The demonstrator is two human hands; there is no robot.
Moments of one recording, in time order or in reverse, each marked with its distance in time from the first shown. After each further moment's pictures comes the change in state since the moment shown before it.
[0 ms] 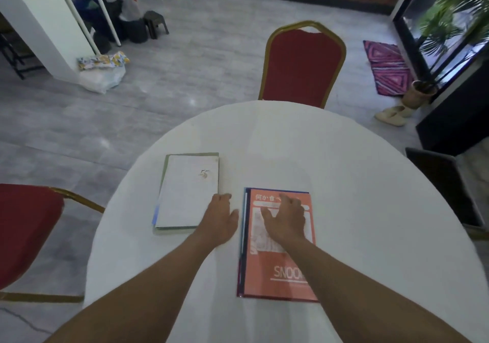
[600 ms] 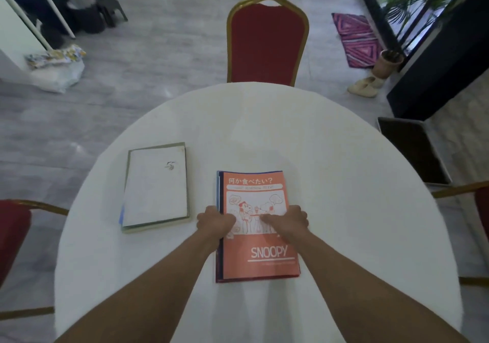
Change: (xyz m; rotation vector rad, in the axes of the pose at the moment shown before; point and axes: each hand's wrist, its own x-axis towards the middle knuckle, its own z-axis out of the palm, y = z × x) left_hand -0.005 0.034 0.060 -0.353 -0.152 -0.560; right_hand 0.017 0.109 0.005 0.281 -0.109 0.439
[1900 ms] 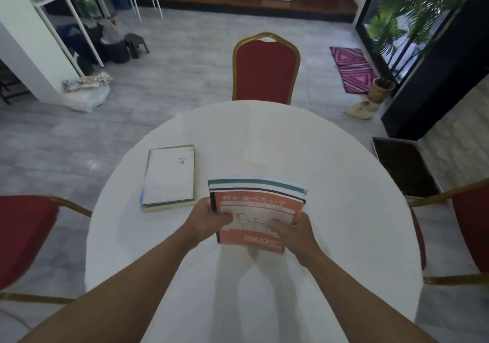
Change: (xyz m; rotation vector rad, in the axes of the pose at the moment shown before) left_hand -0.137 -0.028 -0.047 -0.100 -0.220 0.516; right_hand -0.140 0.057 -0.068 0.582 -0.199 -0.515
